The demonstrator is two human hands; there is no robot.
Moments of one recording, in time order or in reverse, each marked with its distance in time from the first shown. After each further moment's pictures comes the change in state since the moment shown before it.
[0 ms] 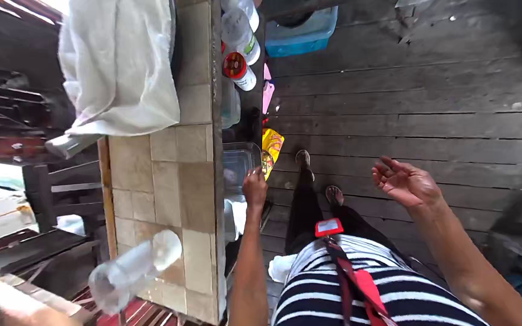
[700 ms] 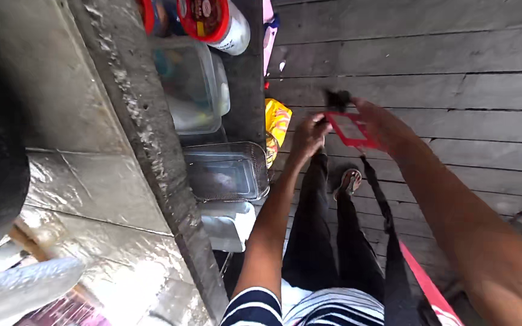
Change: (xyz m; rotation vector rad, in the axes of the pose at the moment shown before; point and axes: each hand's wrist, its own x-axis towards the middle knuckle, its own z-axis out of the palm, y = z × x) left_hand 0.252 0.032 0.166 -0.588 -0.311 0.162; right_hand 0.294 0.033 0.169 -0.846 -0.273 0.089
